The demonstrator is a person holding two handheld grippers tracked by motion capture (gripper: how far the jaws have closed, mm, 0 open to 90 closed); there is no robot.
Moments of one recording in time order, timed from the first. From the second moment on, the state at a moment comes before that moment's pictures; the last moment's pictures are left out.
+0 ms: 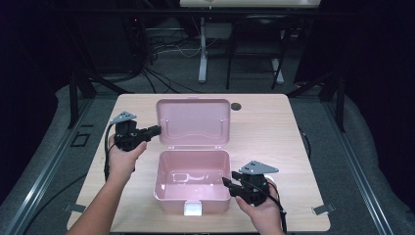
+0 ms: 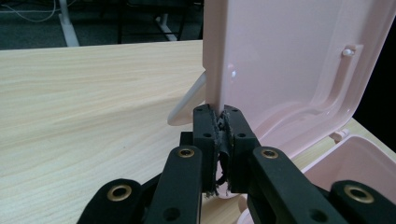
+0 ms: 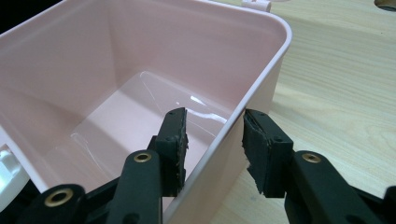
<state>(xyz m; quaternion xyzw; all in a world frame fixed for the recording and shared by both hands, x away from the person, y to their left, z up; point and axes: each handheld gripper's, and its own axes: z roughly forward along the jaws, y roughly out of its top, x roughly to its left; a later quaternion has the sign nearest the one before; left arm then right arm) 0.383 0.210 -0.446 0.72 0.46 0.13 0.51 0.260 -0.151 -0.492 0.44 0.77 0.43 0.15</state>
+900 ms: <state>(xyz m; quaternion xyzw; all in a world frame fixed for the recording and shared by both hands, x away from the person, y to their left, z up) 0.399 0.211 -0.450 0.71 0.49 0.08 0.50 0.258 -0.152 -0.491 0.45 0.77 0.43 0.14</state>
